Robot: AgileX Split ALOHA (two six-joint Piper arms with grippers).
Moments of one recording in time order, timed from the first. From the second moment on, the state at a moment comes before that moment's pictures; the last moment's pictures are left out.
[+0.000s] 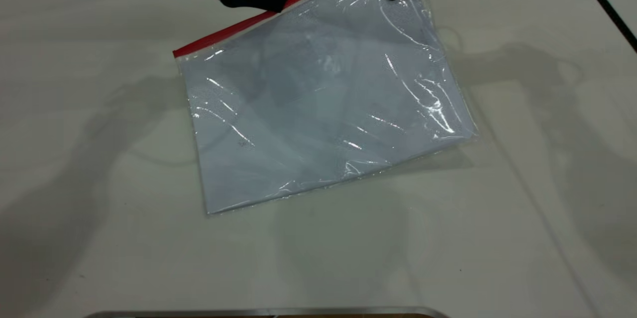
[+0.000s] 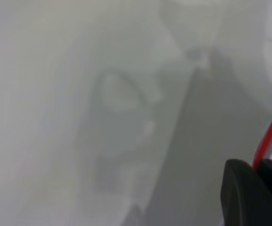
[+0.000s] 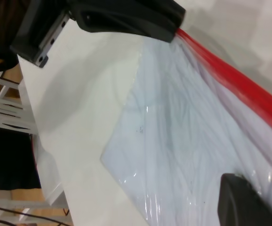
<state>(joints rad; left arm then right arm) -0.19 2.39 -1.54 -1.32 0.61 1.77 0.08 2.53 -1.88 1.08 1.19 -1.15</state>
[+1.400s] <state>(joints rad) -0.05 2.34 -1.54 -1.13 0.74 1.47 0.01 2.53 -1.88 1.05 1.15 -1.15</state>
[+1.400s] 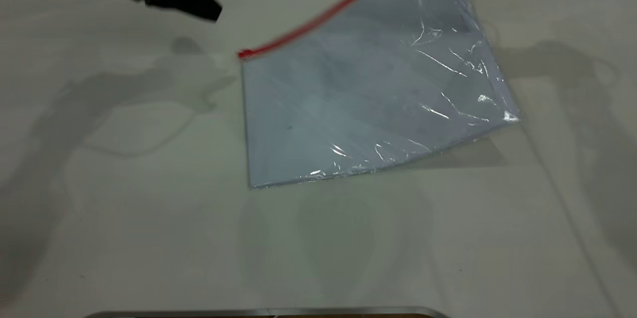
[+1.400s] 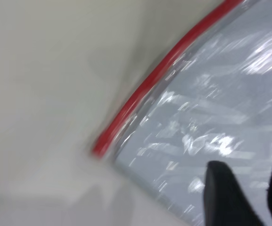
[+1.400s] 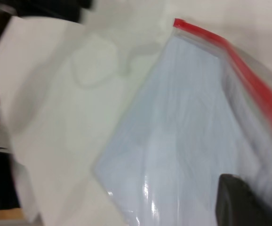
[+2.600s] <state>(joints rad) -0.05 1.27 -1.53 -0.57 1.17 0.65 0.13 2.00 -1.83 0.38 1.22 -0.25</state>
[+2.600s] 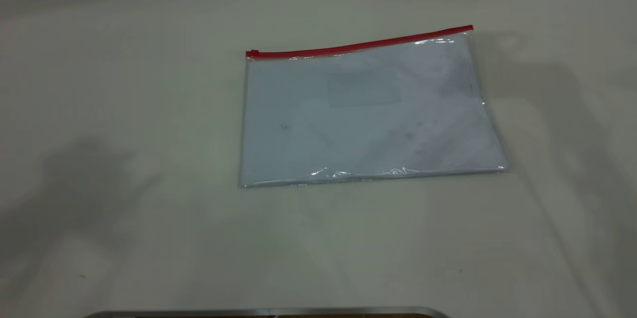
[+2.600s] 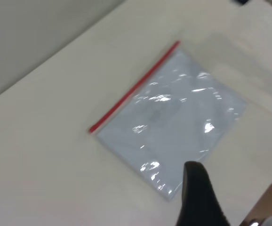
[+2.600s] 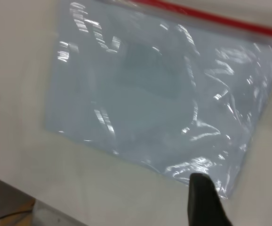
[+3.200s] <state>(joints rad) -0.05 1.01 -1.15 -0.32 1.17 0.31 0.16 1.12 -1.30 0.30 1.23 -0.20</state>
